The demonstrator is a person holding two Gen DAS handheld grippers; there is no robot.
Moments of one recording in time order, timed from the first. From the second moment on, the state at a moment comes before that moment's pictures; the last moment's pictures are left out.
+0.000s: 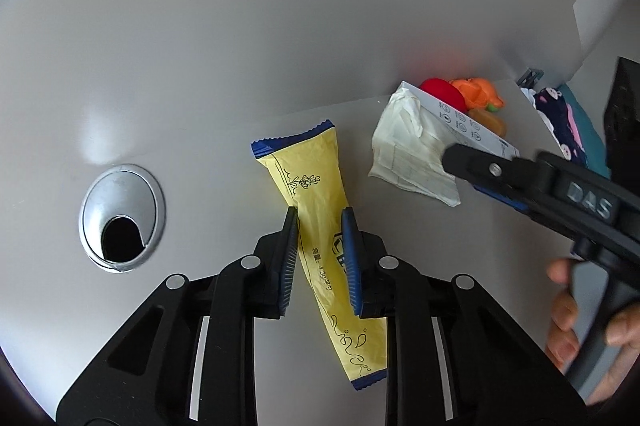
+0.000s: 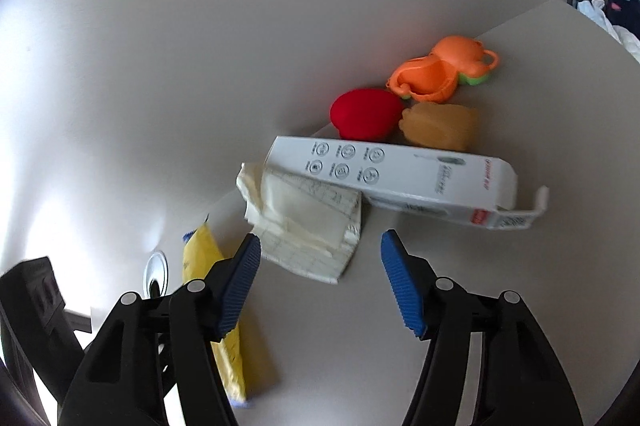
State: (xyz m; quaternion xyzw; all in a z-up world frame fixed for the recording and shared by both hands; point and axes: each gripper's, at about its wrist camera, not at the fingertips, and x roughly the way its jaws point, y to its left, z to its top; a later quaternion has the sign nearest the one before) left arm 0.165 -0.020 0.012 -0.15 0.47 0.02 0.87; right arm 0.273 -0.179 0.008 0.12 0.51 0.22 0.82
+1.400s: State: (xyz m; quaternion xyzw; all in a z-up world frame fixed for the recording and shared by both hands) left arm 0.000 -0.236 0.067 -0.06 0.42 -0.19 0.89; right arm -0.014 -0.410 0.099 0.20 0.36 0.07 0.91
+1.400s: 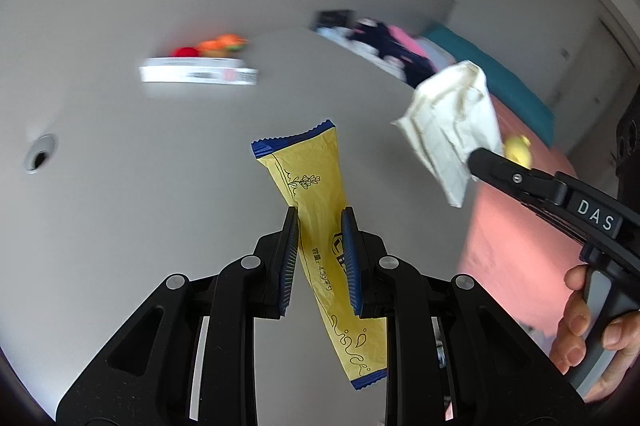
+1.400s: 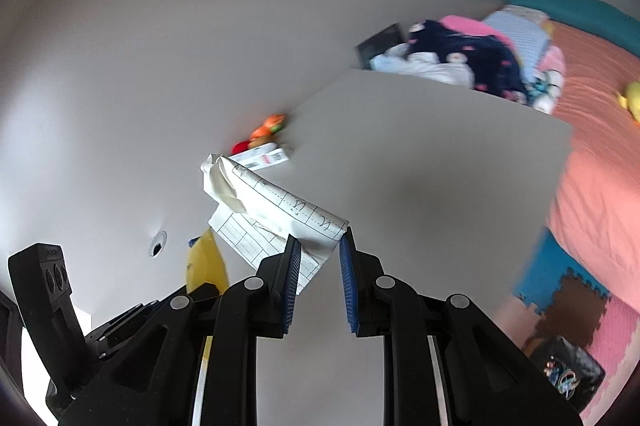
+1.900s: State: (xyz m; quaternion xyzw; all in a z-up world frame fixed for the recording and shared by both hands) left arm -0.138 -0.452 0.039 0.08 0.43 -0.37 0.82; right arm -0.225 -0.591 0.058 0.29 0.31 -0.12 0.90
